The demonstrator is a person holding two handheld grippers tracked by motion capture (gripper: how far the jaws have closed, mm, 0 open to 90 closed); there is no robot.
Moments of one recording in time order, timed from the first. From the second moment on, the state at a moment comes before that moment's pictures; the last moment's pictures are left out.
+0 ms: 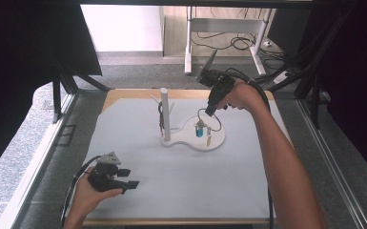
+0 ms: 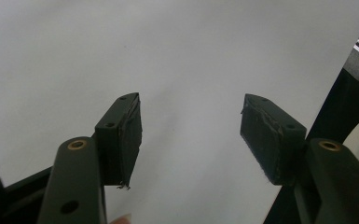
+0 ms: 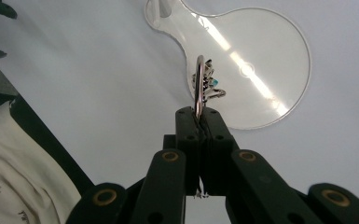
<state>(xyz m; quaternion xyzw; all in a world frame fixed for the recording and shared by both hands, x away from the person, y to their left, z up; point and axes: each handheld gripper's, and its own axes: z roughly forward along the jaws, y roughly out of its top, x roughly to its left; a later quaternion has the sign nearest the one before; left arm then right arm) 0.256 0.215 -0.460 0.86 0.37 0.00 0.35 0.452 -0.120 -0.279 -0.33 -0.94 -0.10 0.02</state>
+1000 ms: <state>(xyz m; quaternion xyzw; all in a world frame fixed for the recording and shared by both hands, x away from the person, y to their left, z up) 0.258 0.211 -0.460 0.86 0.36 0.00 0.36 0.495 -0.087 -0.302 -0.34 -0.93 -0.12 0.02</state>
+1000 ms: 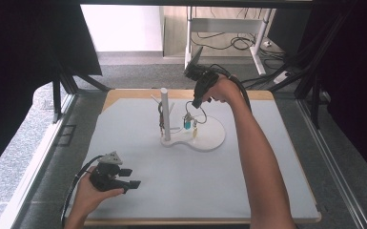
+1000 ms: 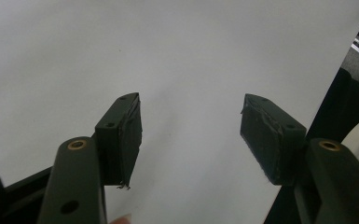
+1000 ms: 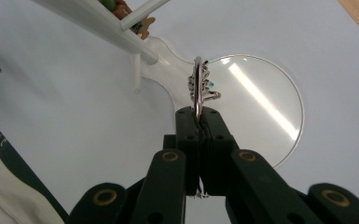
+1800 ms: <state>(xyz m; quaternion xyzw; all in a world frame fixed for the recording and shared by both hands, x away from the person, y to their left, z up) 0.258 0.205 -0.461 0.86 0.36 0.00 0.36 0.509 -0.063 -0.314 -0.33 -0.94 -0.11 0.01</state>
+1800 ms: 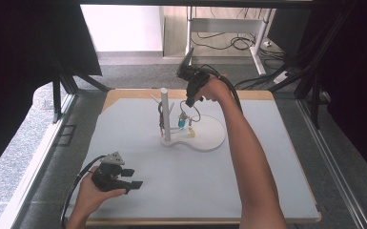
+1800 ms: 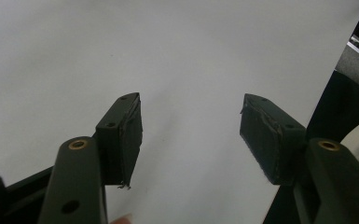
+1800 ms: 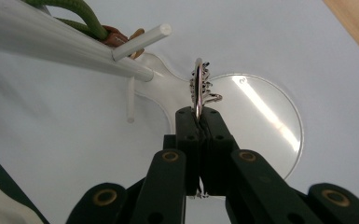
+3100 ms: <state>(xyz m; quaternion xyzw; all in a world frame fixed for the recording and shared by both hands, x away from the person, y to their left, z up) 0.258 0.204 -0.461 0.86 0.36 0.00 0.36 0.498 -0.033 -0.321 -0.30 -0.95 -0.13 0.04</state>
